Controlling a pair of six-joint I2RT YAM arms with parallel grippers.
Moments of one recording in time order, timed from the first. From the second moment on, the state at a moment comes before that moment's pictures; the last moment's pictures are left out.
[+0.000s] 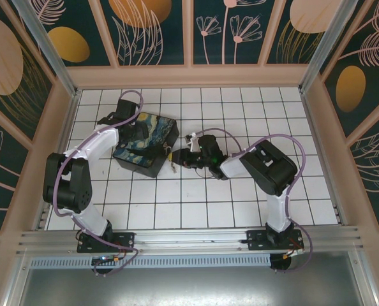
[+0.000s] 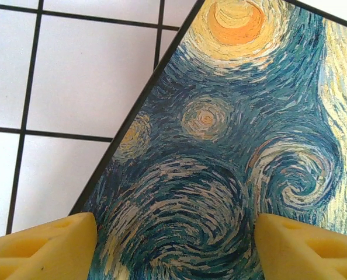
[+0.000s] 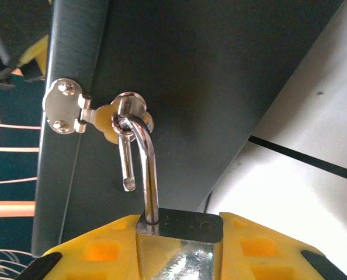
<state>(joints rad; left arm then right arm) -0.25 1.68 1.20 -0.54 -0.09 -0.36 0.73 1.97 0.84 0.75 -0.57 1.00</state>
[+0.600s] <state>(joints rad) -0.39 1.68 1.26 -0.63 -0.21 -0.31 0.67 1.97 0.83 0.83 -0.49 1.26</state>
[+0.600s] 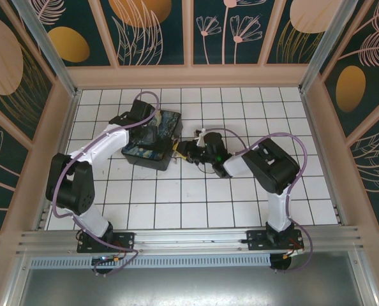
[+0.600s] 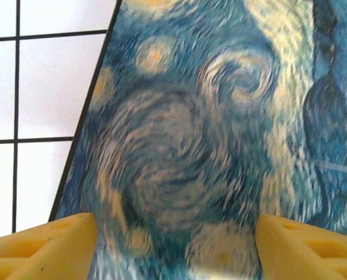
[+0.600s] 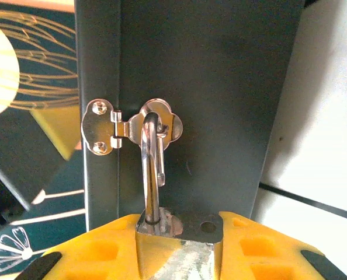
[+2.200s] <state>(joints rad) -0.44 1.77 1.33 -0.64 -0.24 -0.27 0.47 1.69 0.86 0.25 -0.38 0.84</state>
